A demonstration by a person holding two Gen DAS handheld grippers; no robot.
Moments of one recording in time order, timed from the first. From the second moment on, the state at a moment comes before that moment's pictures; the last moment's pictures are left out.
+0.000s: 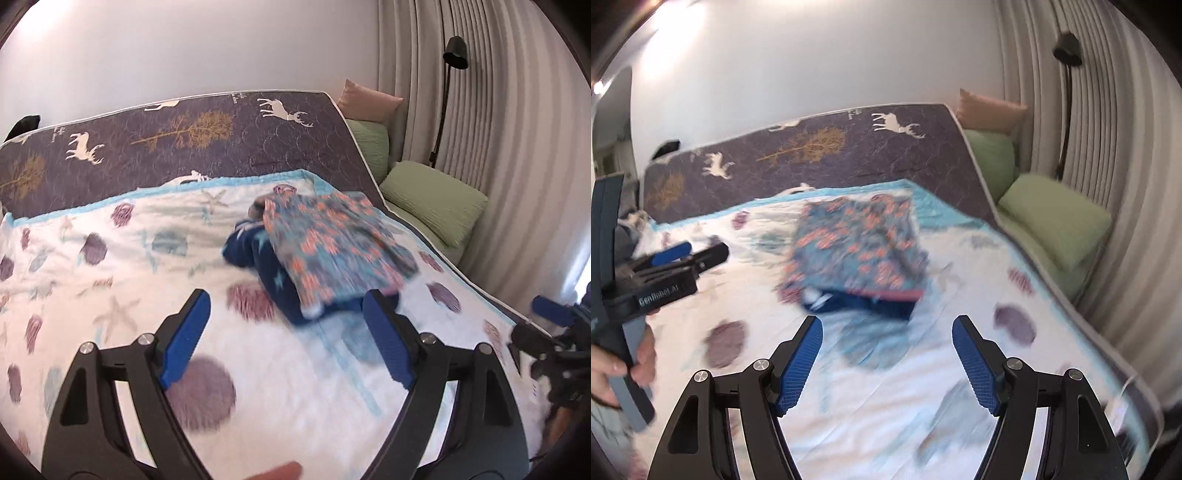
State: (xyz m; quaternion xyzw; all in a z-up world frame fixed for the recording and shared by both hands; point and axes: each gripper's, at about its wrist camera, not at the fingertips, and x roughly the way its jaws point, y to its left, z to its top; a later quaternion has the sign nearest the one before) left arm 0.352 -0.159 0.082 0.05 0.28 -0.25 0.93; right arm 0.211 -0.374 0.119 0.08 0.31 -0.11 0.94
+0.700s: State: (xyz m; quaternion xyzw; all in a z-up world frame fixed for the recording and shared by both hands) left arm 0.185 -0.083 0.097 0.08 0.23 -0.21 0.95; right arm 0.093 -0.290 0.149 0.11 0.26 -0.07 0.96
